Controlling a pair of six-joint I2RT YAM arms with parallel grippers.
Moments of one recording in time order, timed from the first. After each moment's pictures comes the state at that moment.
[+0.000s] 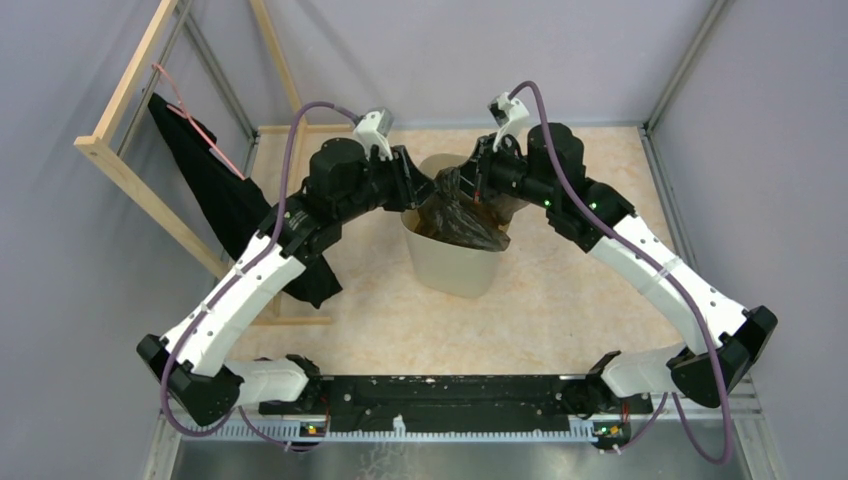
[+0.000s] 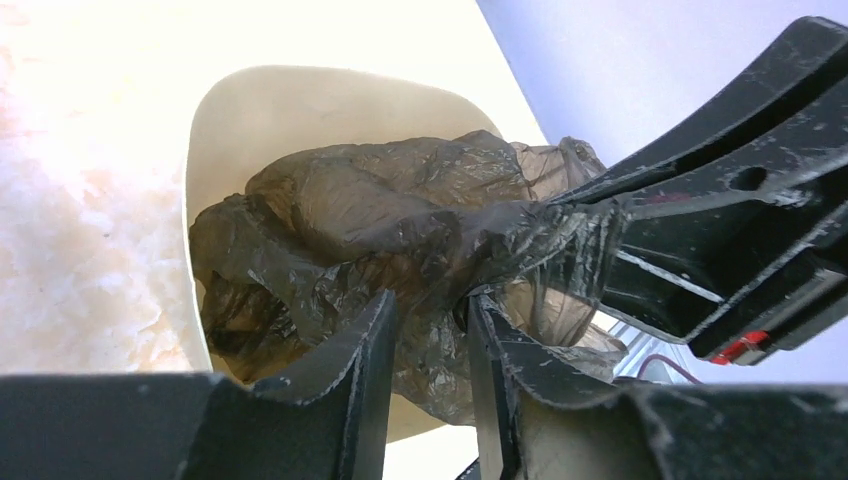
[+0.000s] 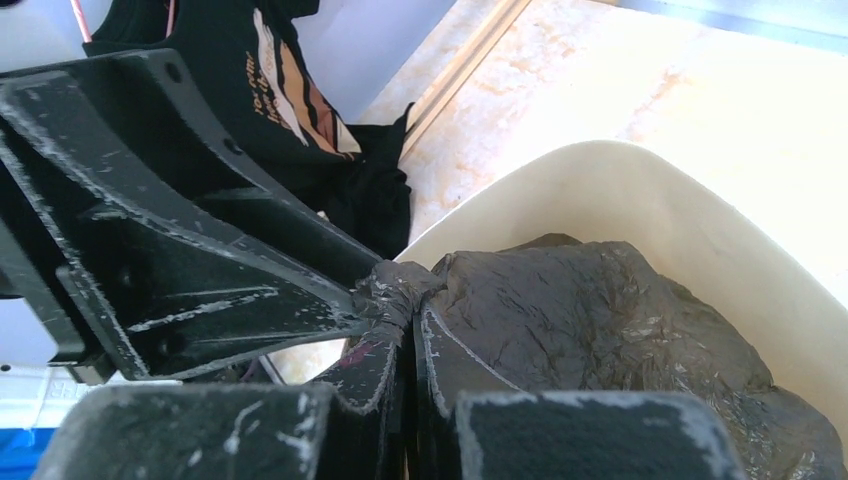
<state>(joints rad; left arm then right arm) -0.67 1.23 1.42 -0.47 0.09 -0.57 0.70 1.32 1.45 -0.35 -0.20 0.40</state>
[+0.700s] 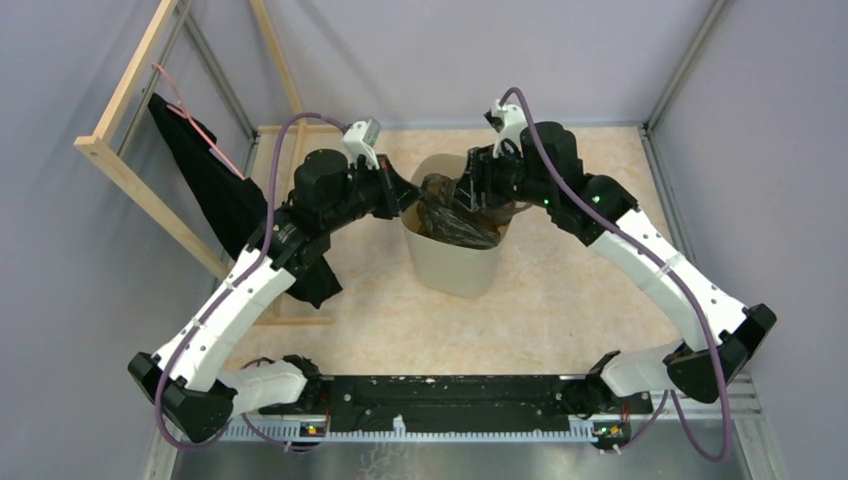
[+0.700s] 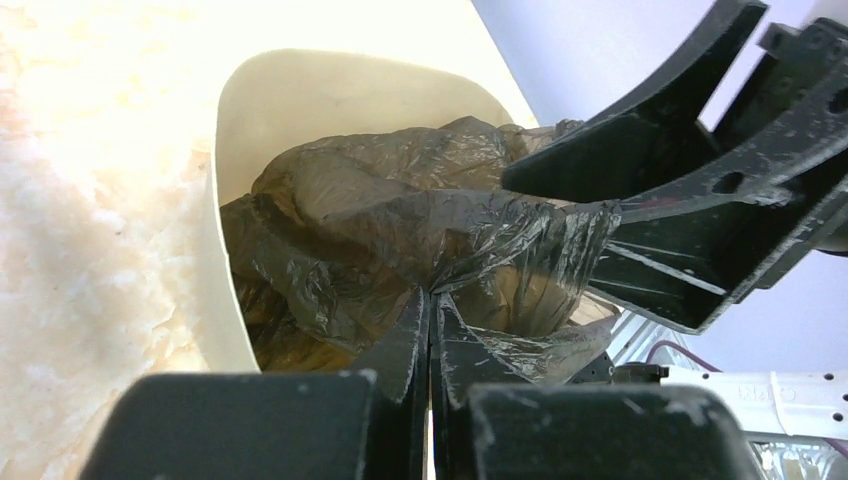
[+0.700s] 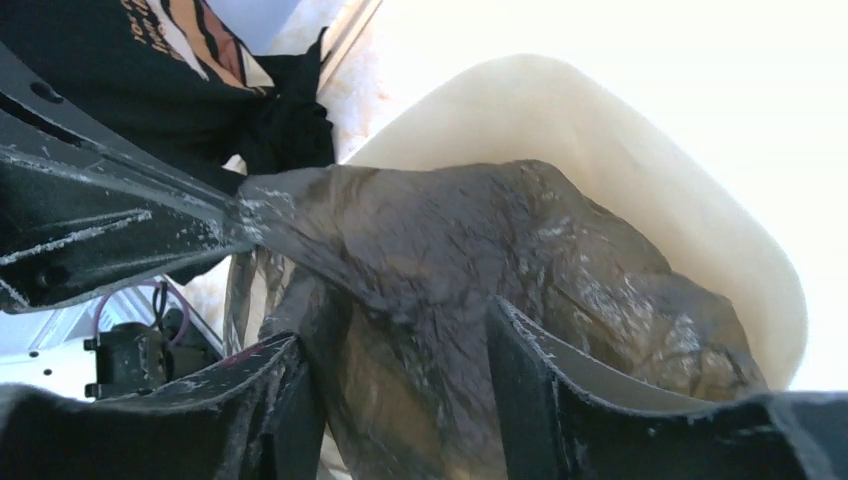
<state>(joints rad) -0.60 1.16 1.32 -0.41 0.18 -0.54 0.70 1.34 1.50 -0.55 -0.13 0.32</state>
